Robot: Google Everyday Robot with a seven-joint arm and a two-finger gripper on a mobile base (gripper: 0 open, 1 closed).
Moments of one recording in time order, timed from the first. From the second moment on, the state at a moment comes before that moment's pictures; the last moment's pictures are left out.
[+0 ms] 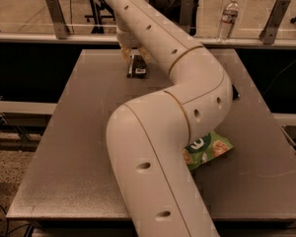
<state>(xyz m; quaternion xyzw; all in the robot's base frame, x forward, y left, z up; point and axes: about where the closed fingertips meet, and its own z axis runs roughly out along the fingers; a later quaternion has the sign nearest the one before) 0.801 0.018 0.834 0.01 0.99 -0.03 0.14</state>
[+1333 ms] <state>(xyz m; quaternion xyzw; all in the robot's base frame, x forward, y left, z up) 0.762 0.038 0.906 -0.02 0.97 -0.09 0.21</state>
